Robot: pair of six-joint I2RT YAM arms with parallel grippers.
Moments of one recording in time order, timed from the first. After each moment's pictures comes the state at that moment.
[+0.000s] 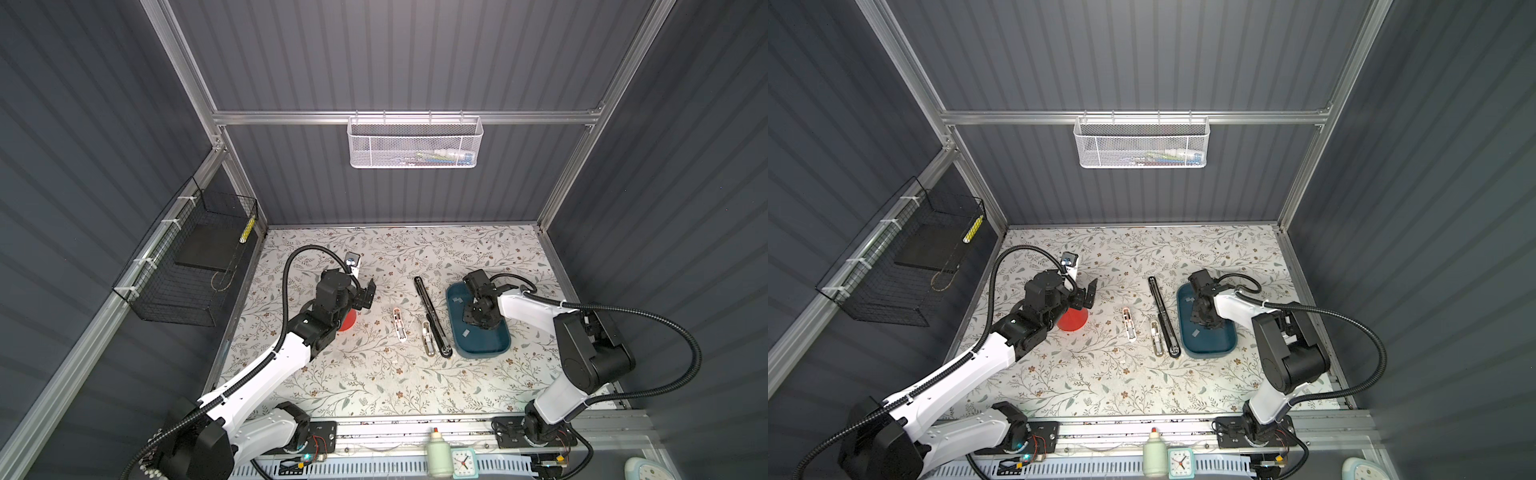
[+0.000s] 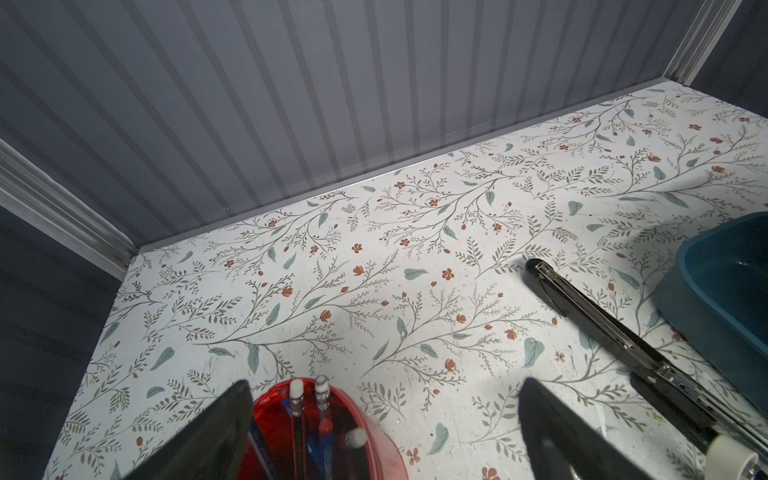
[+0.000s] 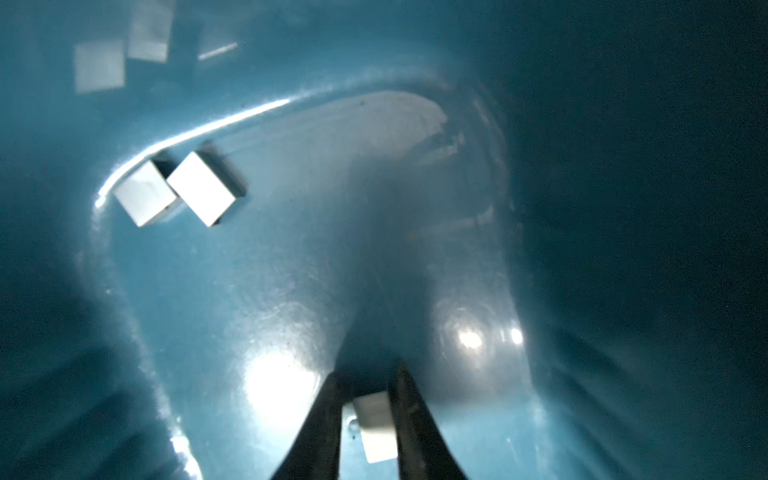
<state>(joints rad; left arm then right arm) -0.59 1.12 0.78 -0.07 -0.31 0.04 0.38 1.67 0.92 -0.55 0.16 0.57</state>
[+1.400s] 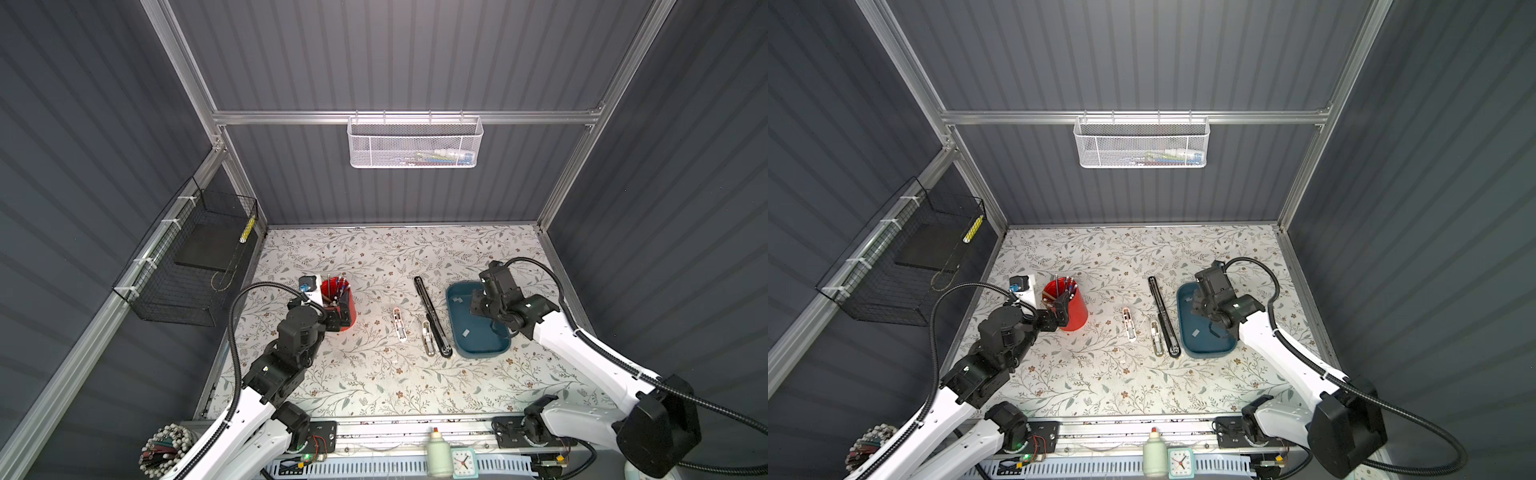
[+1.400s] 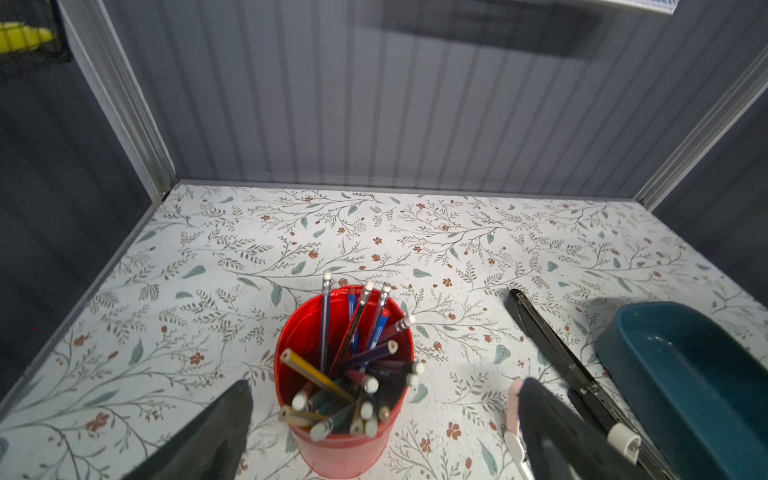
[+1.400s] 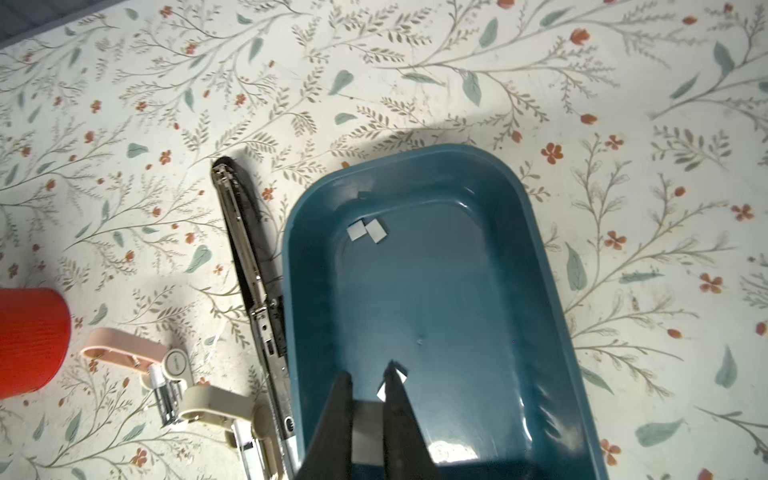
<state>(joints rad) -0.59 0.58 0.58 -0.29 -0.38 -0.29 0.53 1.17 0.89 -0.60 0.25 0.58</state>
